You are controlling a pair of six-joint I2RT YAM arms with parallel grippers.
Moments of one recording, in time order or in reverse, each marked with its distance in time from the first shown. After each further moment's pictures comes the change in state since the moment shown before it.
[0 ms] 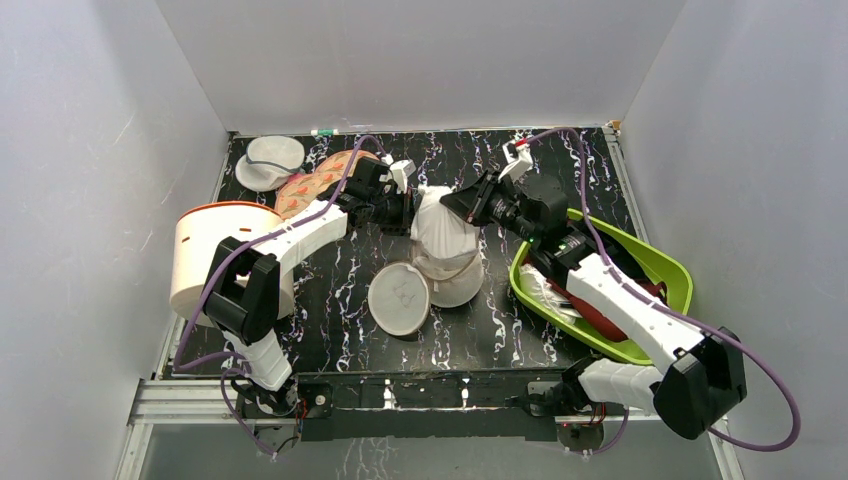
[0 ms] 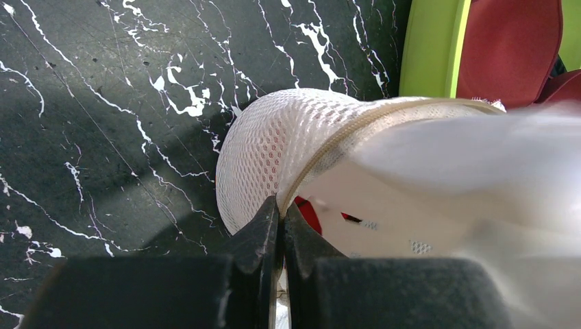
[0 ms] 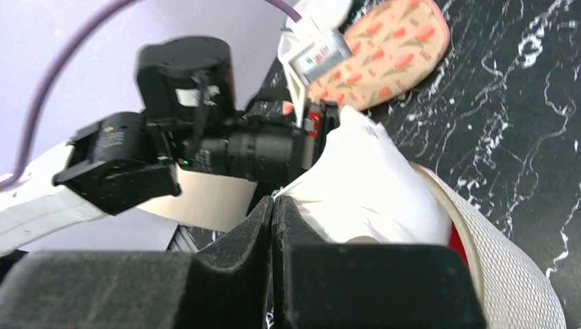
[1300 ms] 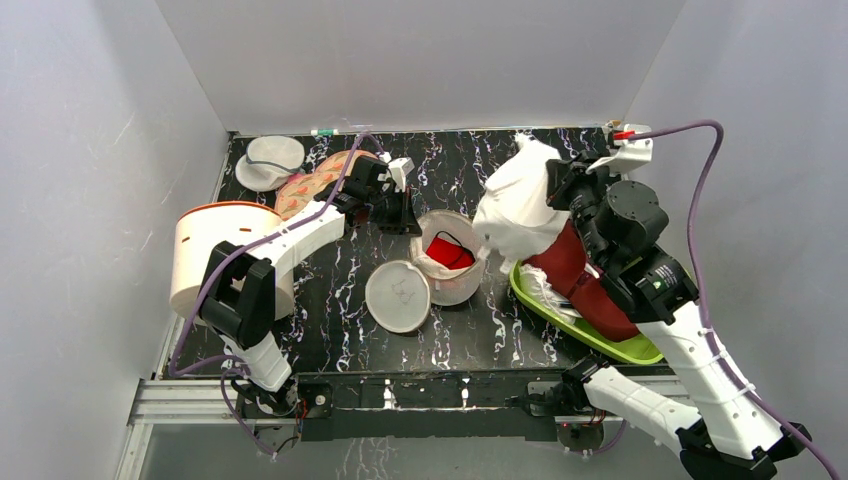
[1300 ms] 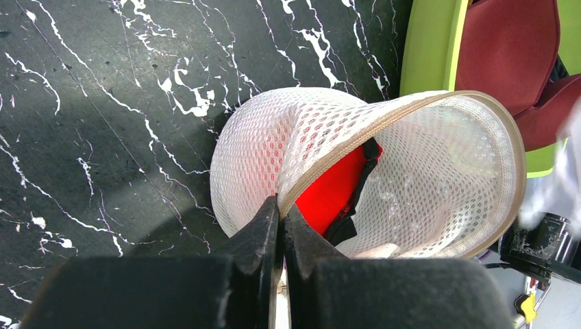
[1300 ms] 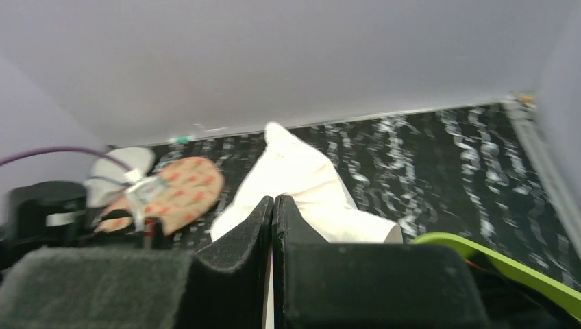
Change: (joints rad) left arm 0.000 -0.029 0.000 -0.015 -0.032 0.005; right arm 0.000 -0.323 0.299 -0.449 0.619 -0.450
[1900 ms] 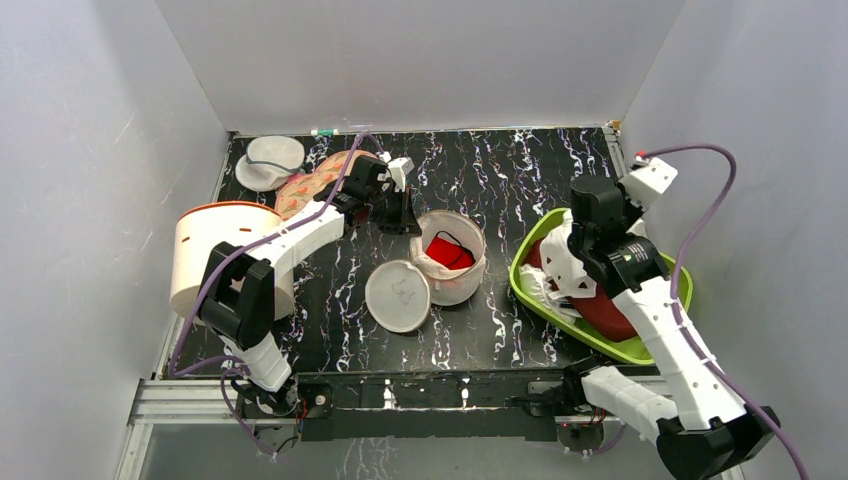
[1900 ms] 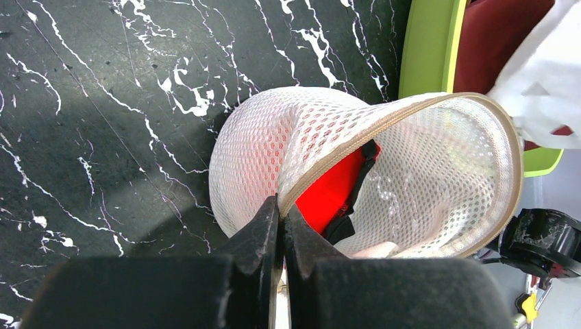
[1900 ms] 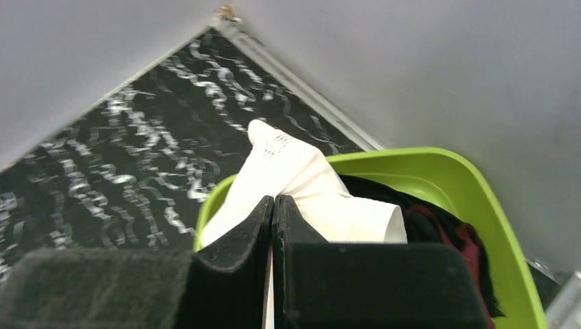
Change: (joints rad) left arm 0.000 -0.004 0.000 -0.002 0.000 0.003; right arm -0.168 0.101 -0.105 -0.296 0.623 0.240
